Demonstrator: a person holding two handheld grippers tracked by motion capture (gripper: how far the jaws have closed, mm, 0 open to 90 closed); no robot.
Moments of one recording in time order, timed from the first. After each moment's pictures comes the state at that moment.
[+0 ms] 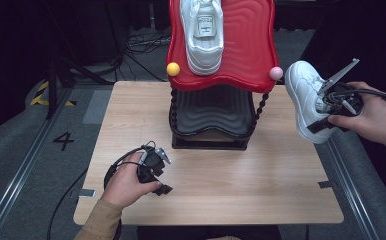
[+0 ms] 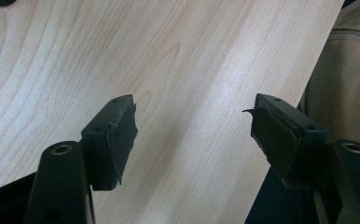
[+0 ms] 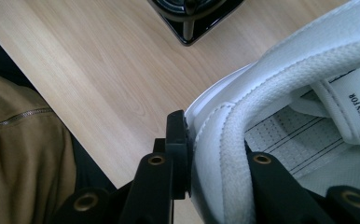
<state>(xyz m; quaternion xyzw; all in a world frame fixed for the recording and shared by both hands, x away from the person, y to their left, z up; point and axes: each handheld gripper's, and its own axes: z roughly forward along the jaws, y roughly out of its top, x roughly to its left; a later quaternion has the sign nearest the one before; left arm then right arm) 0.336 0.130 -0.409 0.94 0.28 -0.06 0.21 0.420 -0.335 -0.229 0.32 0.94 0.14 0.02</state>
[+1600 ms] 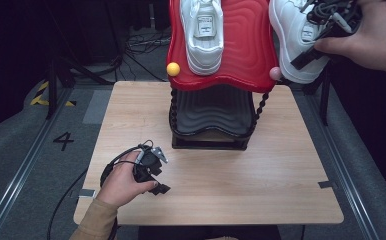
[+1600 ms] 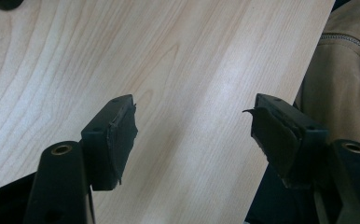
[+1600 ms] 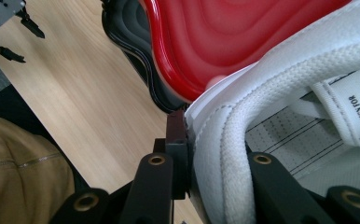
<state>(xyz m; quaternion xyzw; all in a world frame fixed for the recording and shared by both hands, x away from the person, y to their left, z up) 0.336 0.138 -0.406 0.94 0.27 -0.06 0.22 0.442 -0.231 -0.072 0.28 0.94 0.15 0.11</state>
